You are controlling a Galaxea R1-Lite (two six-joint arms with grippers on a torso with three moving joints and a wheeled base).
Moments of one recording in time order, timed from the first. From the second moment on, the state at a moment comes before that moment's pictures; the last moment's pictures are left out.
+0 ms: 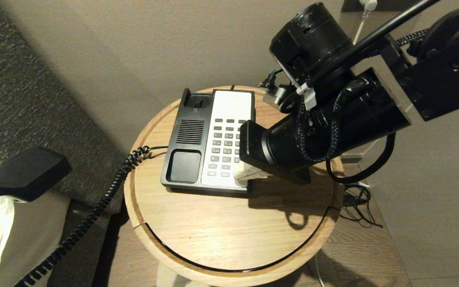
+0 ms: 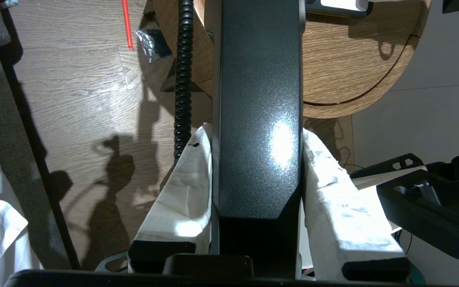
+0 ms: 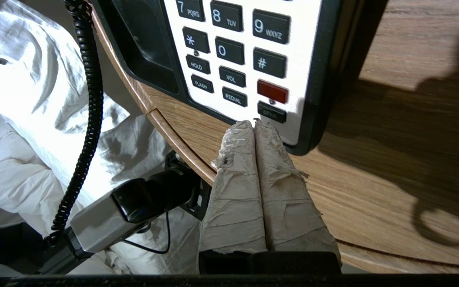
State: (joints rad) left arm -0.51 0.83 -1.25 0.92 -0.04 -0.36; right arm 0.88 1.89 -1.88 0.76 0.11 0.83
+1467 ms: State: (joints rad) left arm -0.51 0.82 -1.24 0.92 -0.04 -0.36; right arm 0.86 1.92 -1.89 0.75 0.10 0.79
